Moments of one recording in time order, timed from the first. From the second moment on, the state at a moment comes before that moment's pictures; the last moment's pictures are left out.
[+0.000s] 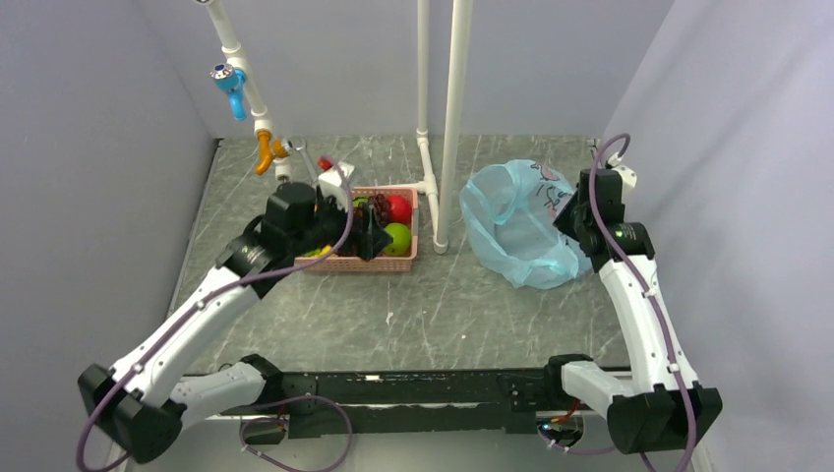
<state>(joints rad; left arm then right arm) -0.58 1.09 1.11 -0.43 0.20 -0.24 0.08 1.04 1.10 -0.75 0.26 0.54</state>
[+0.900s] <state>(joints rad) -0.58 0.58 0.94 -0.60 0.31 -0.36 0.01 1.45 1.46 -0.73 0.31 0.44</state>
